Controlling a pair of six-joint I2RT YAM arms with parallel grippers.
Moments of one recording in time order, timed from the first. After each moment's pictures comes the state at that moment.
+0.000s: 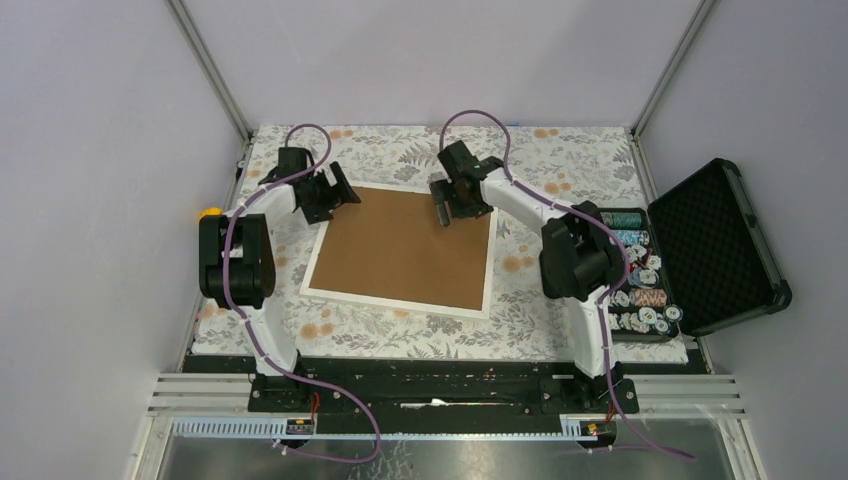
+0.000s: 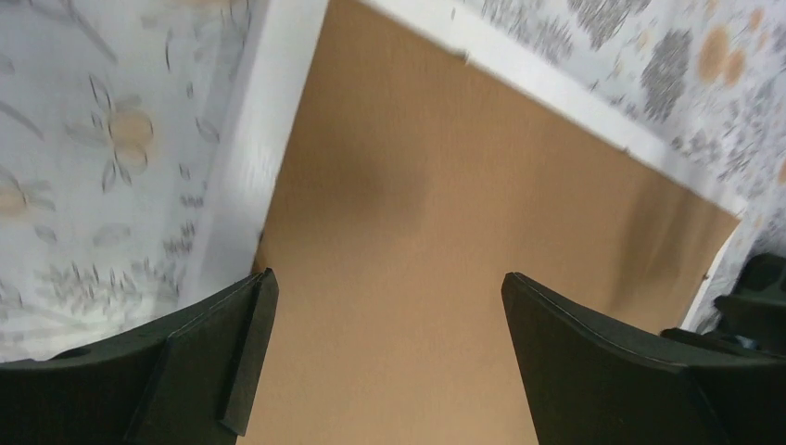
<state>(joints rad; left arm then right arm) 0.02 1.89 1.28 -0.27 0.36 -0.48 0.58 2.15 1.75 -0.78 0.16 0.24</state>
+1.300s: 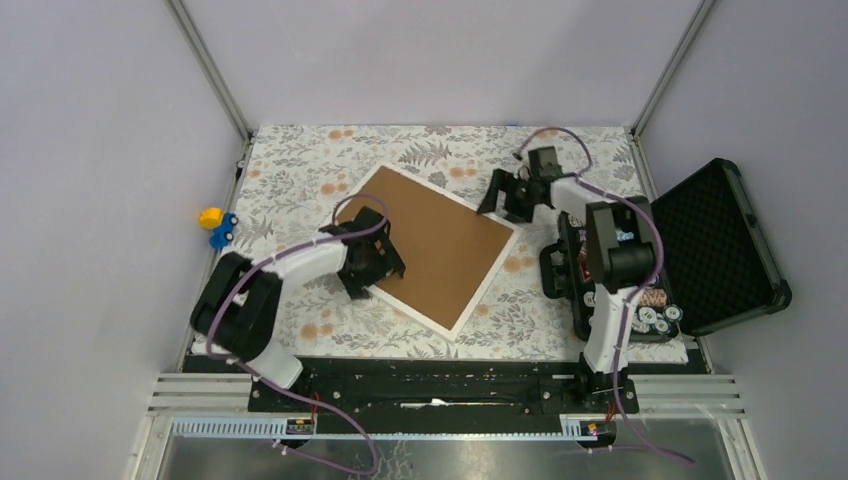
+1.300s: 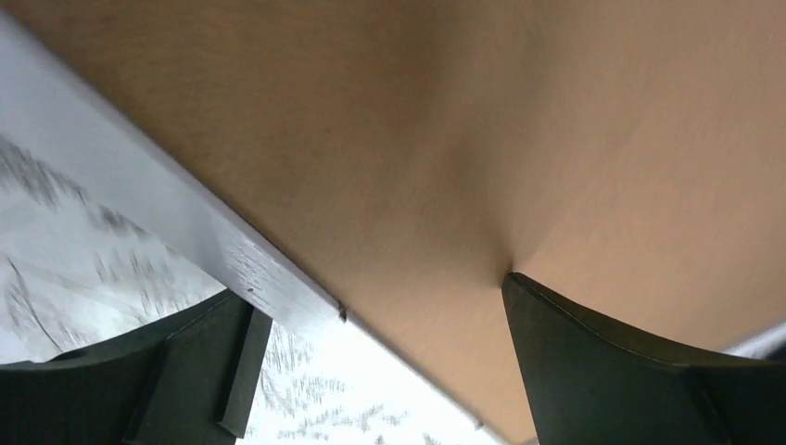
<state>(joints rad) -0.56 1.53 0.84 -0.54 -0.02 -1.08 0.20 2.12 1.47 -0.35 -0.50 0.38</state>
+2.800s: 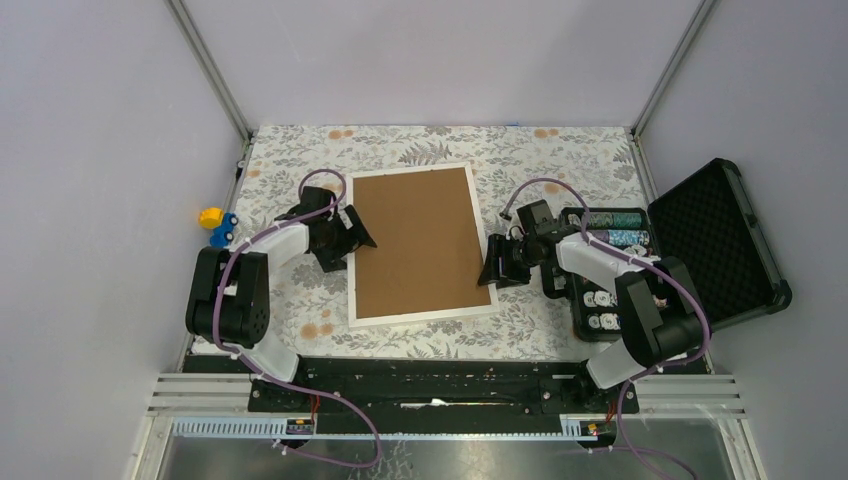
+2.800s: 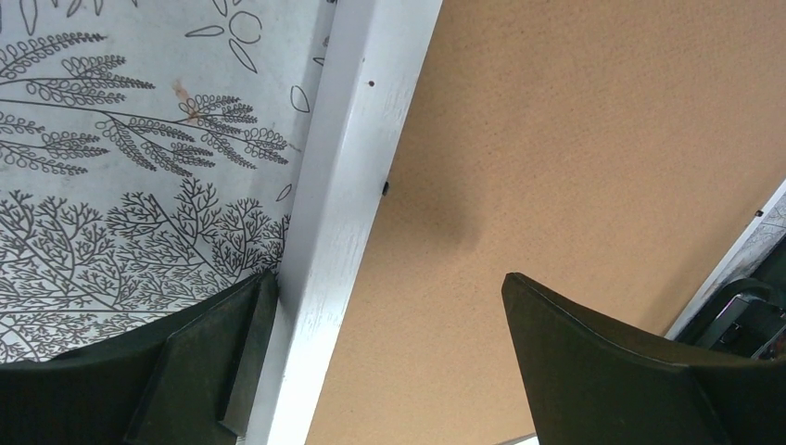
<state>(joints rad) -0.15 1.62 0.90 -0.36 0.24 -0.71 0.38 1.54 0.82 -0.41 -0.47 0.42</state>
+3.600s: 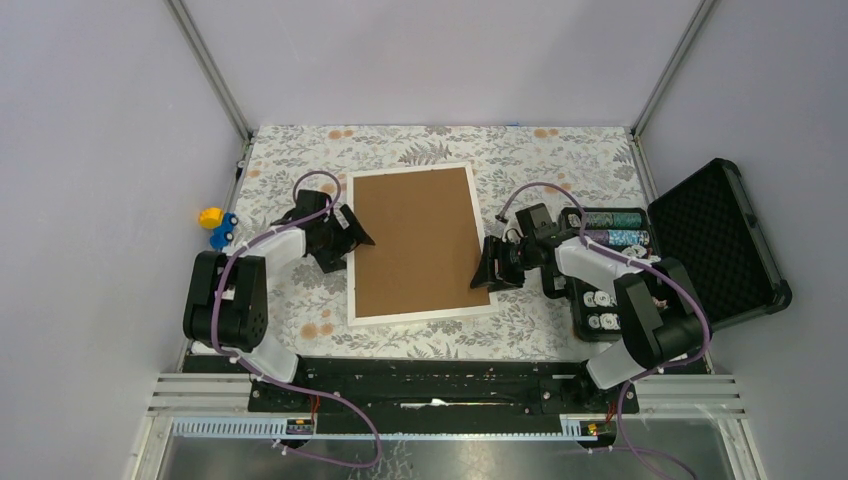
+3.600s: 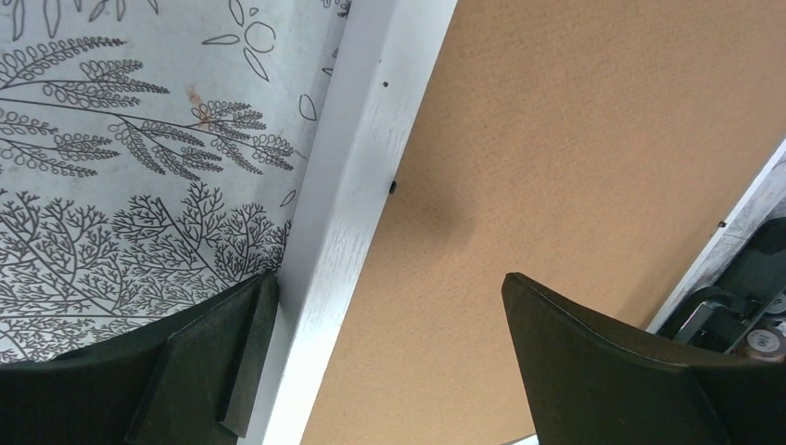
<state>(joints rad) -0.13 1.60 0.86 -0.31 0.26 -0.75 0.39 1.54 0.79 -0.34 -0.58 0.46</state>
